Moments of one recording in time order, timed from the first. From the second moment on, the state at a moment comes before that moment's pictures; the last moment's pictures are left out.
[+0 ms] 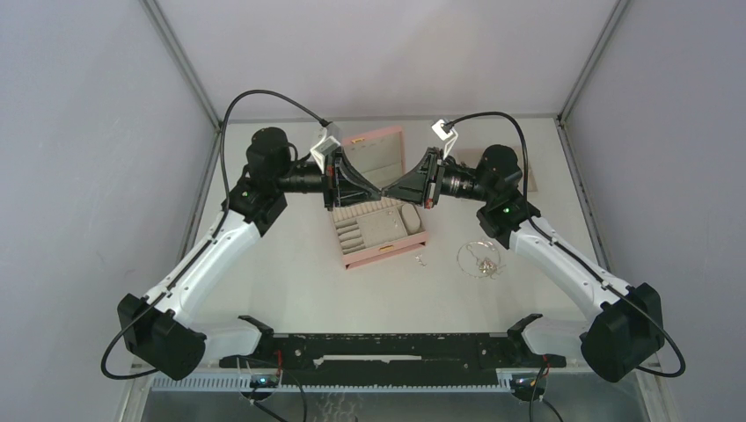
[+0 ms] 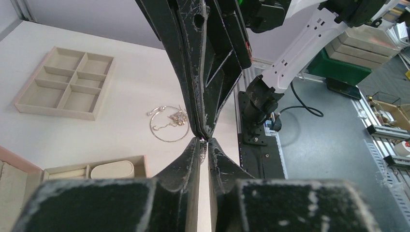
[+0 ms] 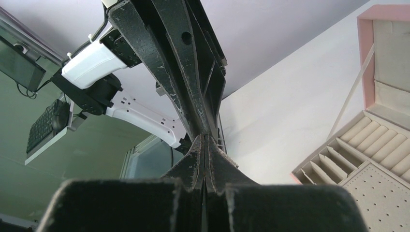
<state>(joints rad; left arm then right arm) -0.47 1.23 1.18 -0.03 1.10 -0.15 0.53 1.23 0.99 0.36 -0.88 0.77</state>
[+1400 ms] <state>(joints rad) -0.41 1.46 1.45 -0.78 0.94 0.35 0.32 1.10 0.99 -0.08 -0.72 0.62</state>
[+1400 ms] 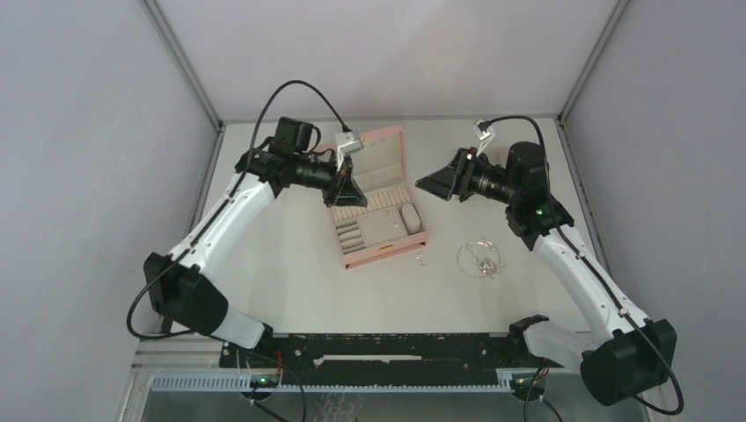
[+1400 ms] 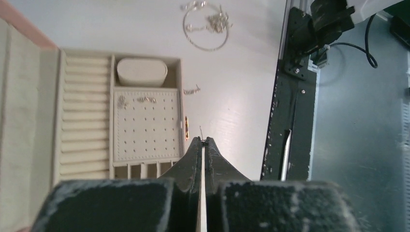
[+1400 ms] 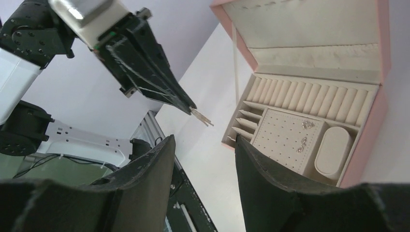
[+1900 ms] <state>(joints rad) -0.47 1.73 1.56 -0.95 0.71 0.18 0.32 1.10 0.99 -0.16 -0.62 0.60</state>
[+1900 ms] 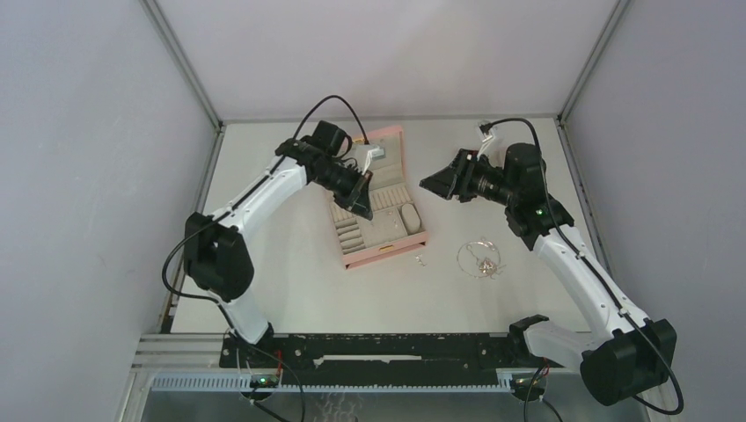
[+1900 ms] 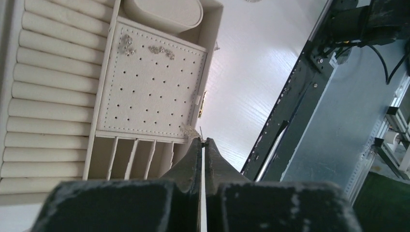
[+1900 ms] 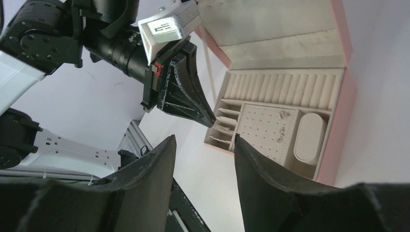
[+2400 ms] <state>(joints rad) -0.50 1.87 1.63 -1.06 0.66 0.34 0.32 1.10 0.99 -0.25 -0.52 0.58</state>
